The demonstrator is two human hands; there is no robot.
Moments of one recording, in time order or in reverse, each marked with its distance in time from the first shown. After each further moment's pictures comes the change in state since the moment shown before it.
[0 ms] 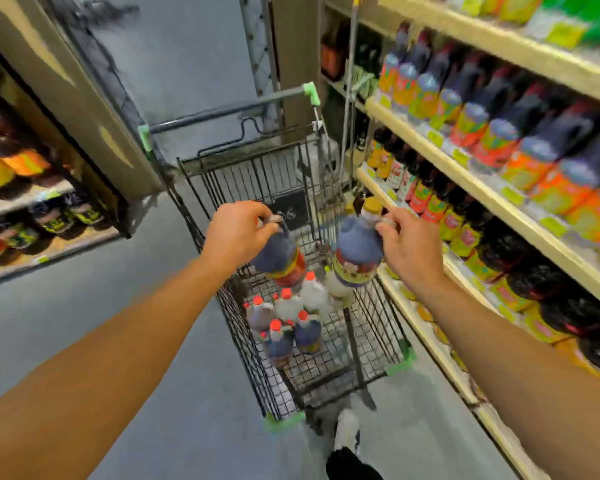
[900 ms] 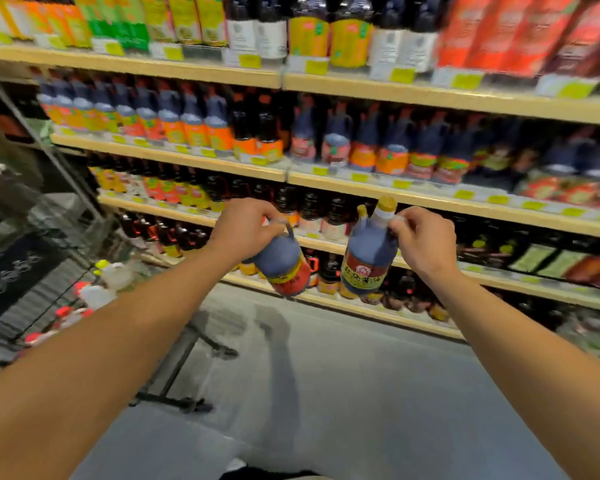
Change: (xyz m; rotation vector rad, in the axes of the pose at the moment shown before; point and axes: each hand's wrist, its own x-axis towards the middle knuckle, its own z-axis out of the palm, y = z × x) left_hand -0.315 0.422 0.023 -0.305 -0.388 0.767; right_hand -0.531 0.145 -0.379 -0.303 0.554 0.638
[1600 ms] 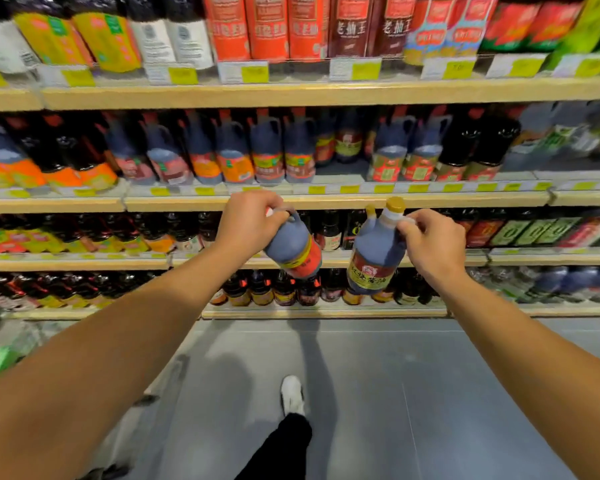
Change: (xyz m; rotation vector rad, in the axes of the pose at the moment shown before) left_hand 0.161 0.274 0.192 -0.101 0.015 0.218; right_hand 0.064 0.282 -0.166 -0.022 0.144 0.313
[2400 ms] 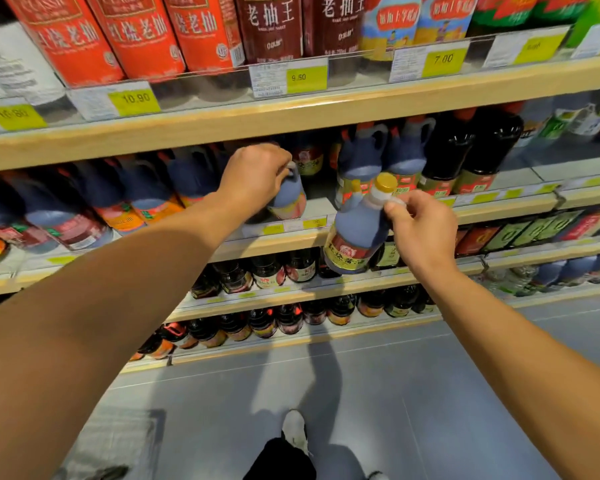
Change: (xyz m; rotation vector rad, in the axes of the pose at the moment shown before) left_hand 0.256 0.004 0.129 0.333 -0.067 0.406; right_hand 0.157 0.041 0.050 0.174 0.139 0.120
